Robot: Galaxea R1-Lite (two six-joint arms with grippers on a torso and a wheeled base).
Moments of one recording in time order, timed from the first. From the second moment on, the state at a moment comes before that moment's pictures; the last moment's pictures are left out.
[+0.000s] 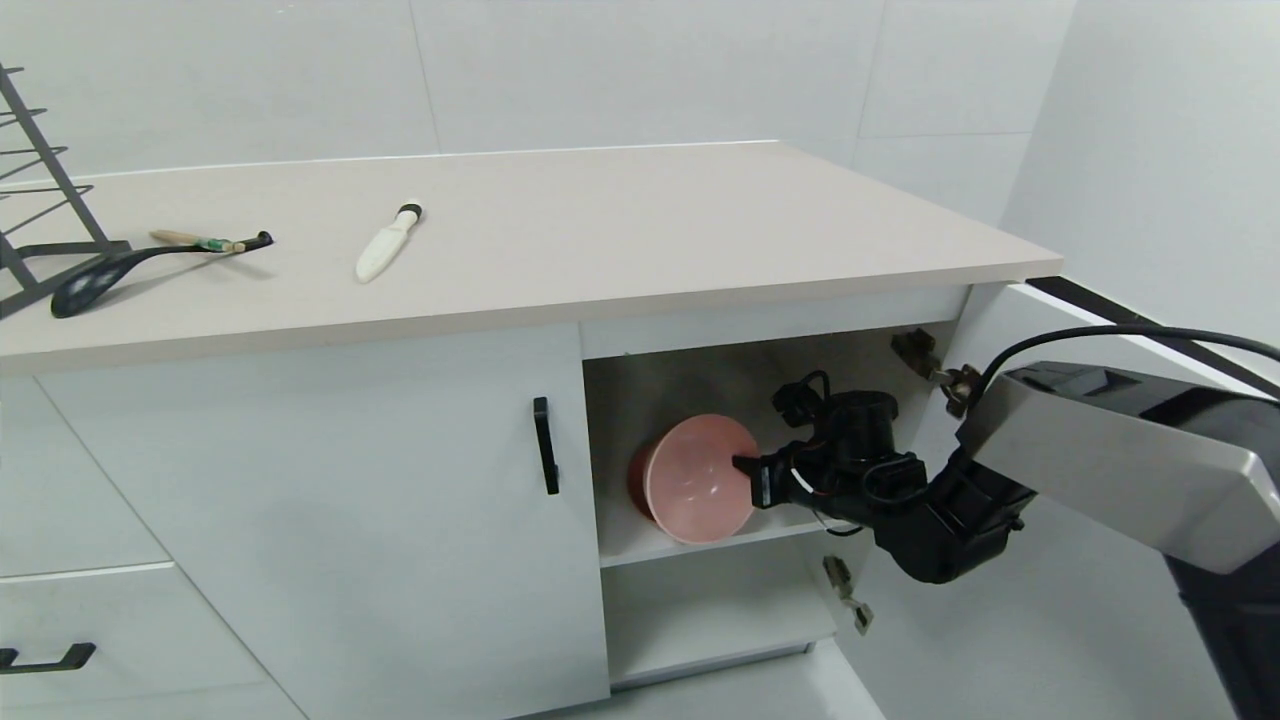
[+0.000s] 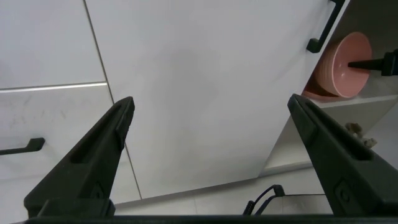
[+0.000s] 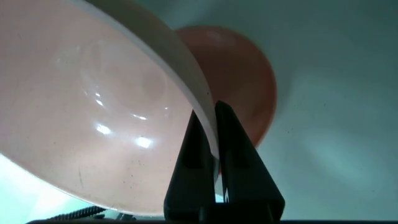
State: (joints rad) left arm -0.01 0.08 0.00 -0.06 -0.04 -0.05; right arm 0.41 2.45 -1.01 -0.95 0.24 0.14
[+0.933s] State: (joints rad) left arm -0.01 0.07 0.00 -0.06 -0.07 -0.06; right arm 0.39 2.49 -1.07 -0.95 0.22 0.13
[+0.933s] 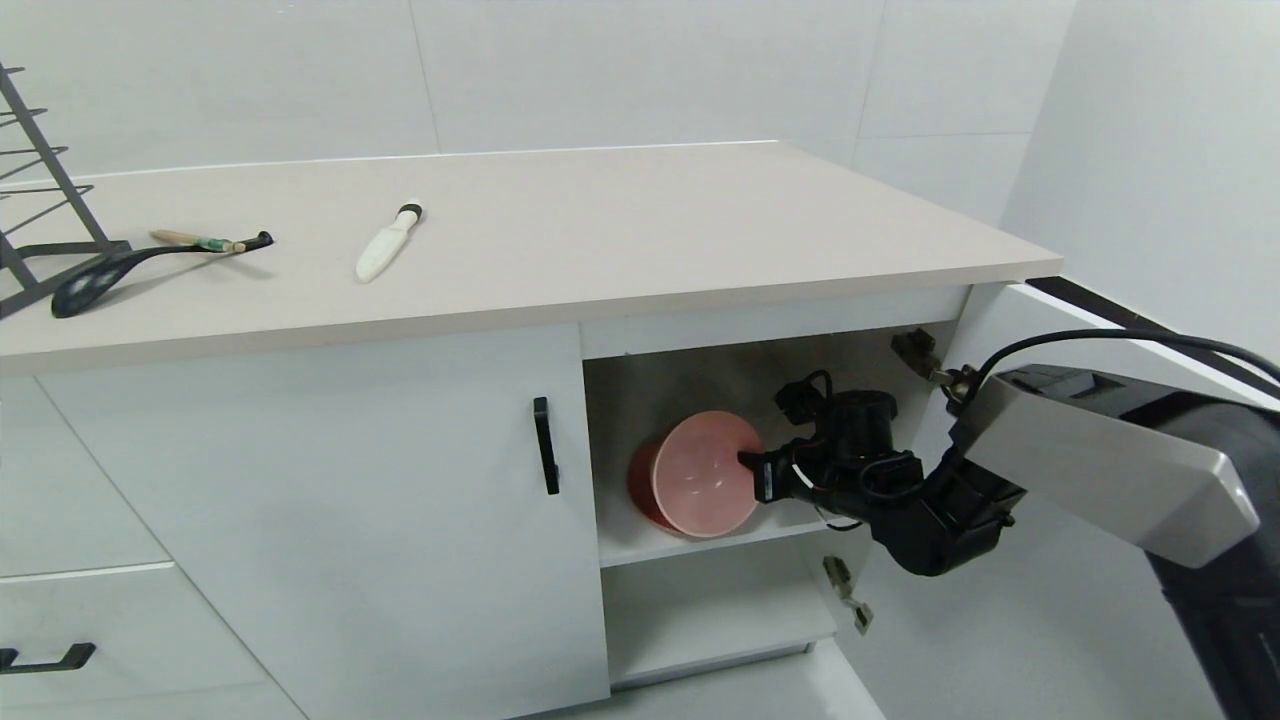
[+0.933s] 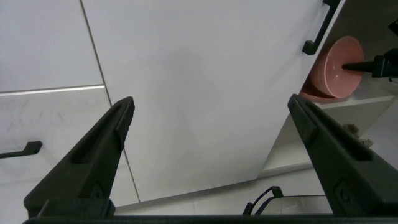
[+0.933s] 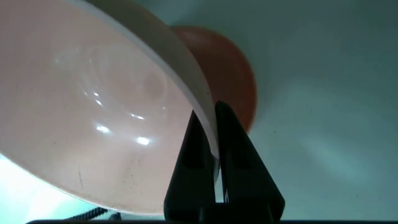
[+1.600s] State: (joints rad) left arm -0.01 0.07 0.00 -0.06 -0.07 -0.06; right arm 0.40 2.52 -1.08 -0.95 0.21 0.11
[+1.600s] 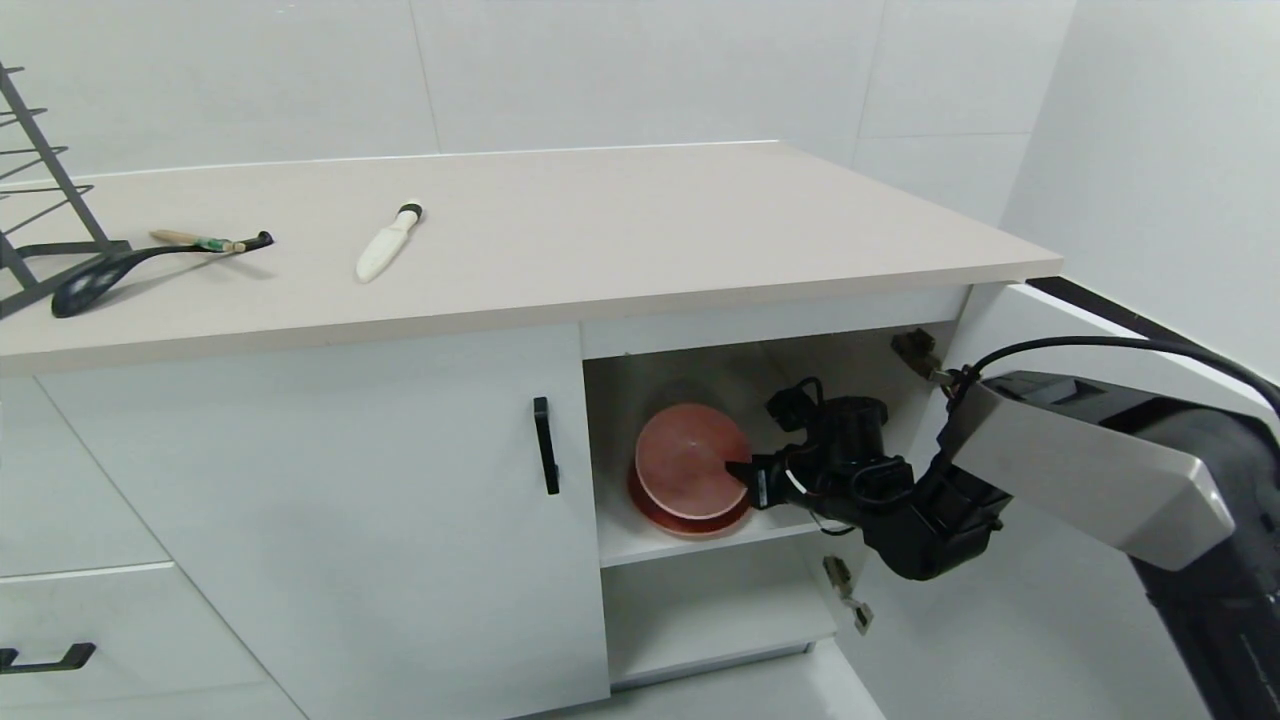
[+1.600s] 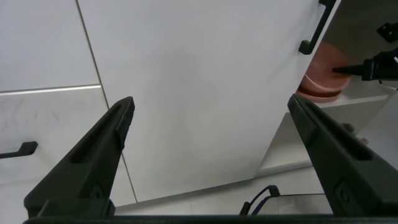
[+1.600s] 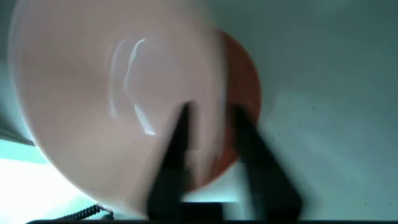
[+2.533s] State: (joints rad) left arm -0.01 0.07 0.00 -0.06 -0.07 -0.07; right arm 0.42 2.36 -0.80 -1.25 0.22 -0.01
